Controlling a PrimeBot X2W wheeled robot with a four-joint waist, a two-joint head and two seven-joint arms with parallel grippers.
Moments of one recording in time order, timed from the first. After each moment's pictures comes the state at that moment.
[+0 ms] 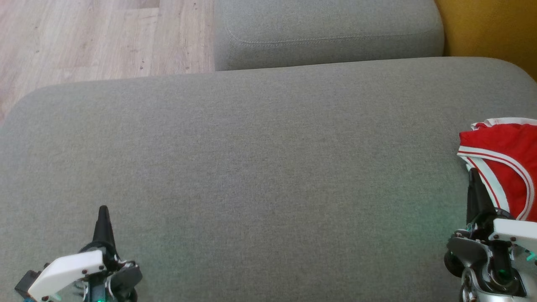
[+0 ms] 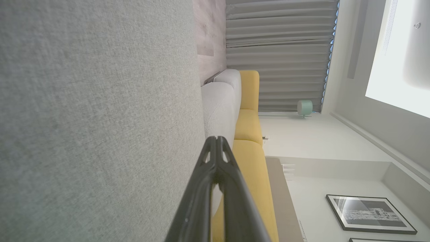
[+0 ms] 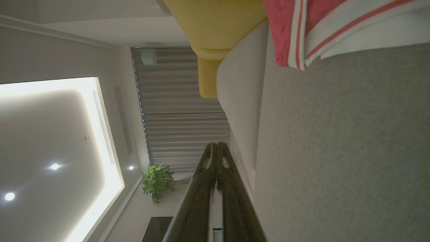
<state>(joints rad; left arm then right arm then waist) -0.06 0.05 0.07 0.28 -1.60 -0.12 0.11 -0.09 -0.04 -0.13 0.29 1.60 0.13 0.11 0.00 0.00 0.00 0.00</state>
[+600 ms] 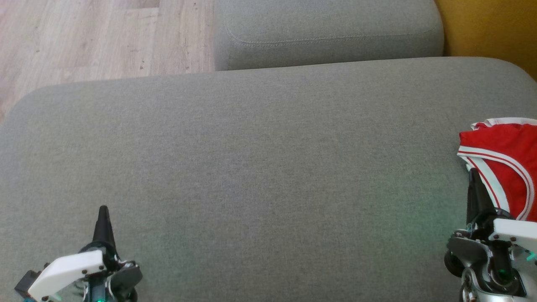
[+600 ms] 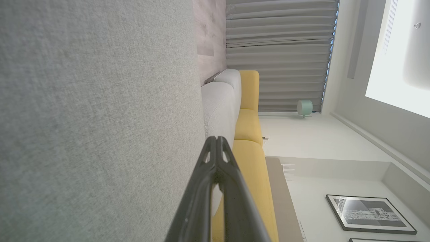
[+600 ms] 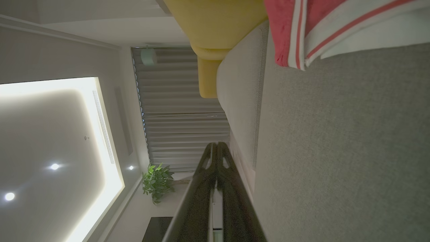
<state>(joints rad) -0.06 0.05 0.07 0.28 -1.60 -0.12 0.11 -0.09 -0.04 -0.13 0.29 1.60 0.13 0.11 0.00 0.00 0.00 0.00</state>
